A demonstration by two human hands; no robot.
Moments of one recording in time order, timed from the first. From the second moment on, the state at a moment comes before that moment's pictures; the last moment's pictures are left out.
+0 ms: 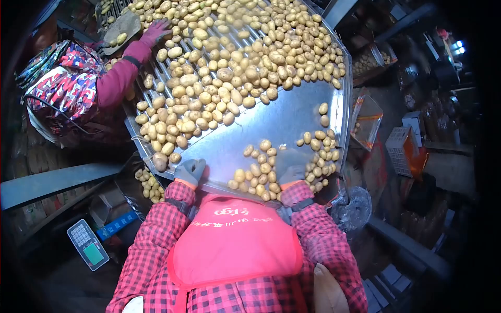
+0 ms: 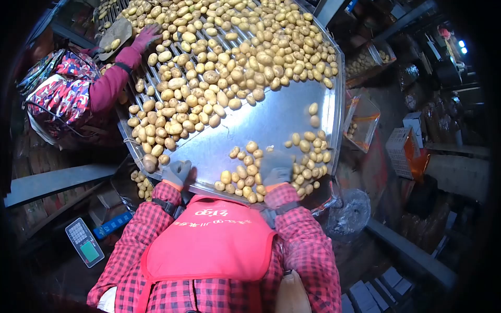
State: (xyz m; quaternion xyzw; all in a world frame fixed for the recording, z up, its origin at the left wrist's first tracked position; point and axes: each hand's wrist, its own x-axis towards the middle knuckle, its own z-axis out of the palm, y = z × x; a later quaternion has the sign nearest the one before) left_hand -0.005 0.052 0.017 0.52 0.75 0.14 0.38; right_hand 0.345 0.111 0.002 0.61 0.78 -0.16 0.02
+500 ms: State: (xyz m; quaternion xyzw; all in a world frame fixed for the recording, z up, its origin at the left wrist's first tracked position) left_hand -0.022 0.047 -0.020 0.52 0.75 0.16 0.38; right_hand 0.257 0.069 -0.014 0.41 0.90 -0.17 0.04
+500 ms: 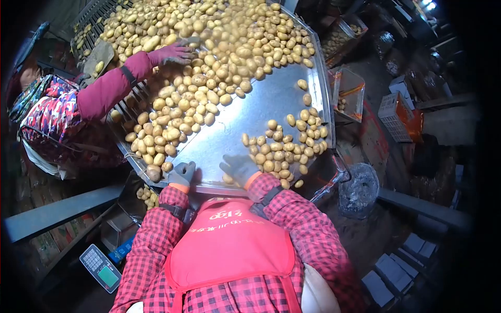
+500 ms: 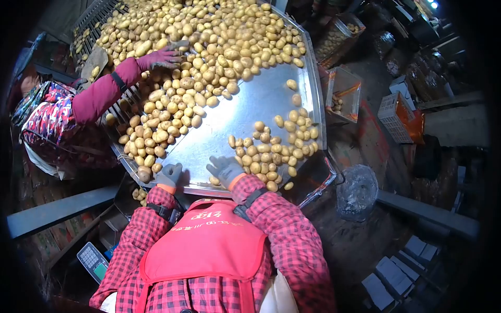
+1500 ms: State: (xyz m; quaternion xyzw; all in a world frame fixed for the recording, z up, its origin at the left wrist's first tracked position) left_hand 0.008 0.057 0.037 0.60 0.70 0.14 0.38; right_hand 0.363 0.078 0.038 0.58 0.79 -0.17 -0.11
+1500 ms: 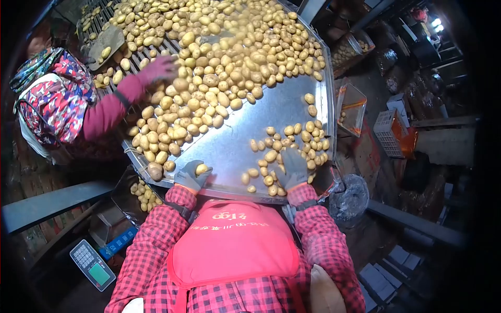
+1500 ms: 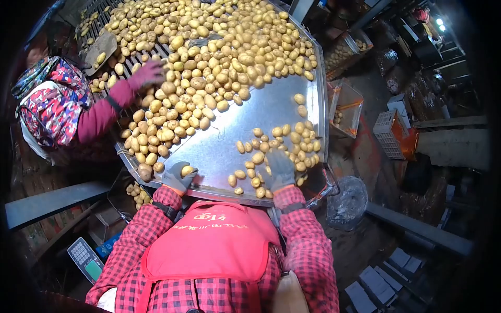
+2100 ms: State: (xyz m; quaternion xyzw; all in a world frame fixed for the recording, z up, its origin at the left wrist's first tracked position) left_hand 0.015 0.060 0.038 0.68 0.65 0.08 0.33; right_hand 0.423 0.185 0.022 0.71 0.69 -0.08 0.08
